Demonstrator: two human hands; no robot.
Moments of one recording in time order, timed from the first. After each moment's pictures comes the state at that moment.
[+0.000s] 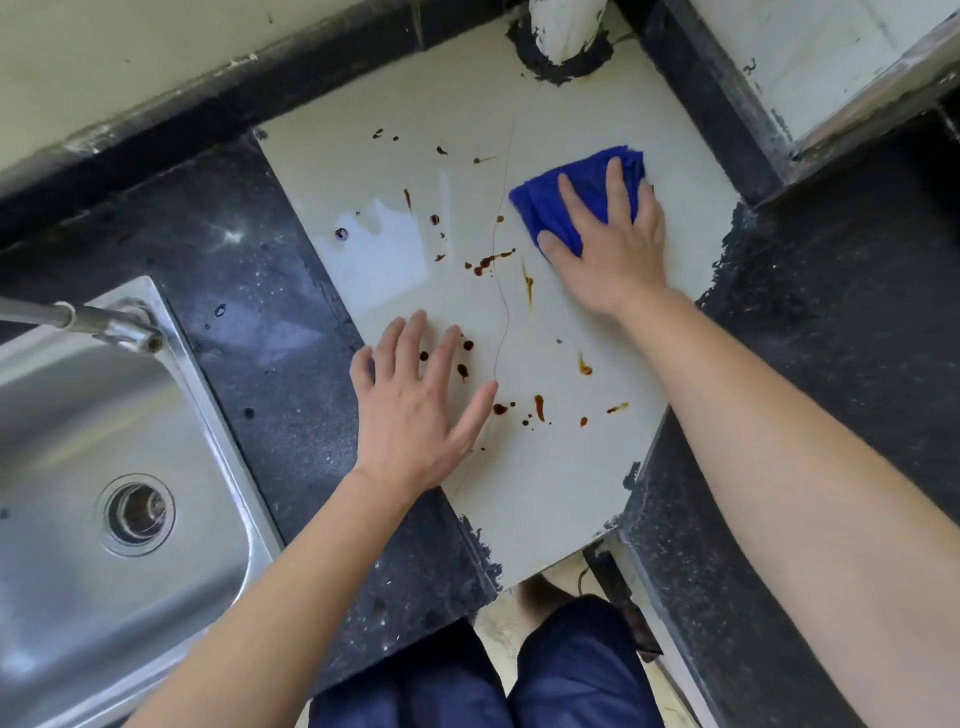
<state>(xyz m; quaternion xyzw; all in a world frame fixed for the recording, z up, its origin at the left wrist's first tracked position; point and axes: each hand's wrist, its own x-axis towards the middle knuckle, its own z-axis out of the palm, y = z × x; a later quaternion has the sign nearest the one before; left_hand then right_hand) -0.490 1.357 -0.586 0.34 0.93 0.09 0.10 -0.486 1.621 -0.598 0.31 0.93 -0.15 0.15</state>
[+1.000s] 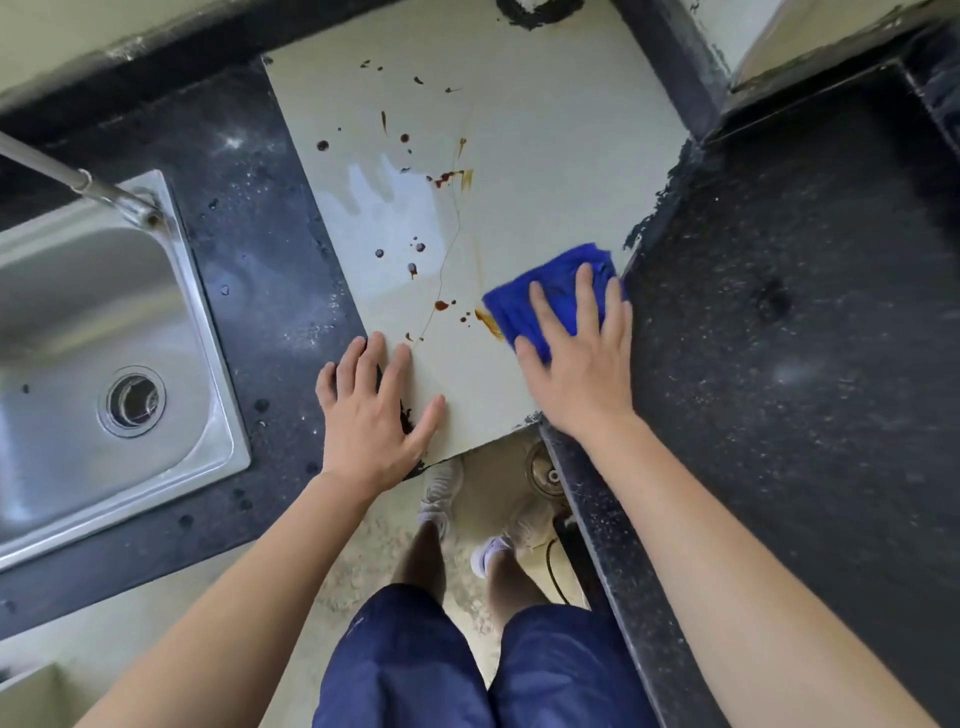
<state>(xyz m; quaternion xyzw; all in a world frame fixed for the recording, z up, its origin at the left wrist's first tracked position) -0.358 1.310 -0.603 0.27 0.96 0.04 0.10 -0.288 1.543 -0.605 0.23 0.96 -0.14 0.08</state>
